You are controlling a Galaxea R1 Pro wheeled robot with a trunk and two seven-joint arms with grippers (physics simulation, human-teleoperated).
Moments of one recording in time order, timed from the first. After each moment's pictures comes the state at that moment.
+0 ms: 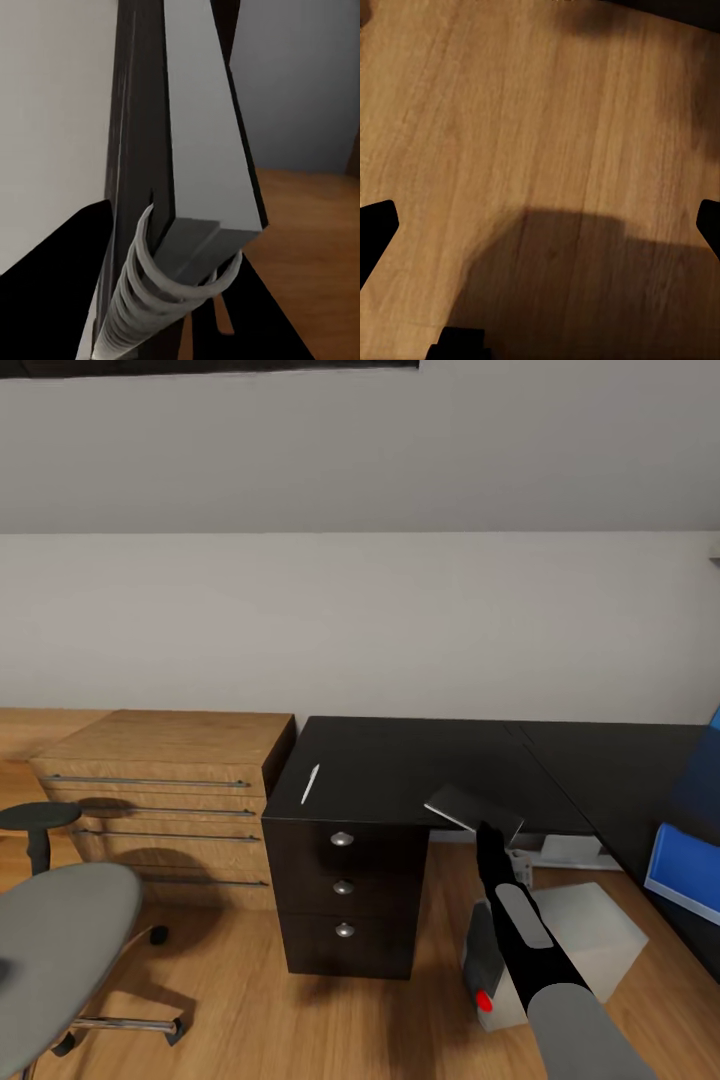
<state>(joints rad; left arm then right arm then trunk) 0.11 0.04 -0.07 -0.93 0.27 0.16 0.01 -0.63 0.07 -0.16 -0.77 -1.29 -0.15 0.04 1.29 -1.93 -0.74</state>
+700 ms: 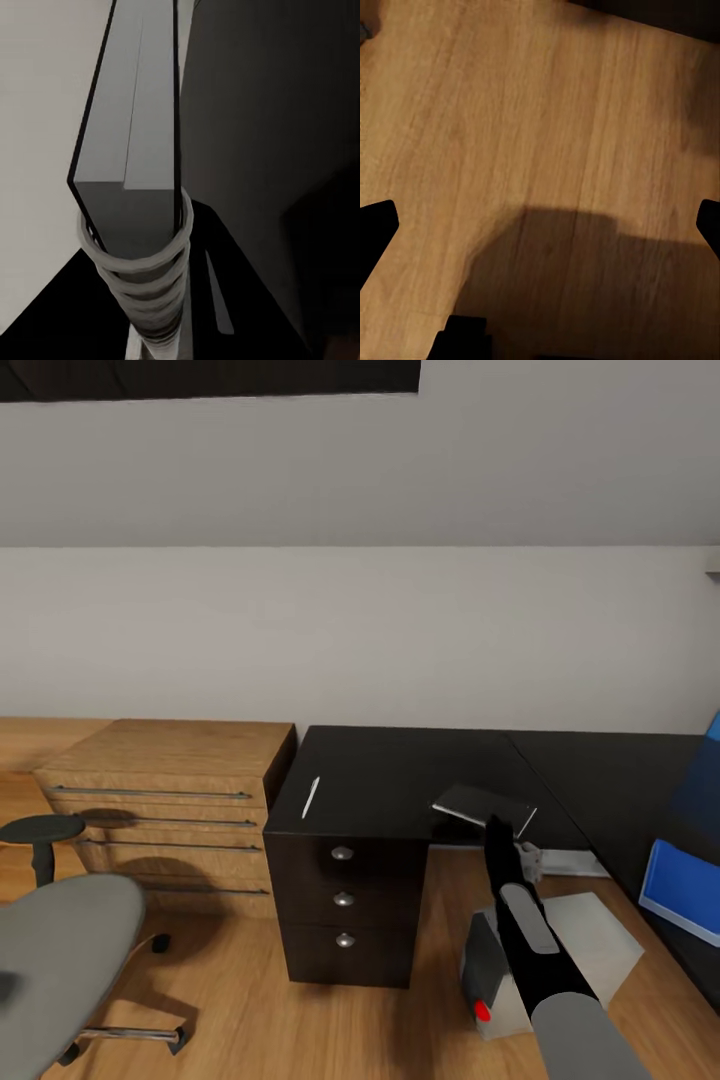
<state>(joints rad) 0.11 0.04 -0.07 -0.92 0.27 0.15 0.01 -0.59 0.07 -0.16 -0.86 -1.29 -0.19 0.09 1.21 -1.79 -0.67</state>
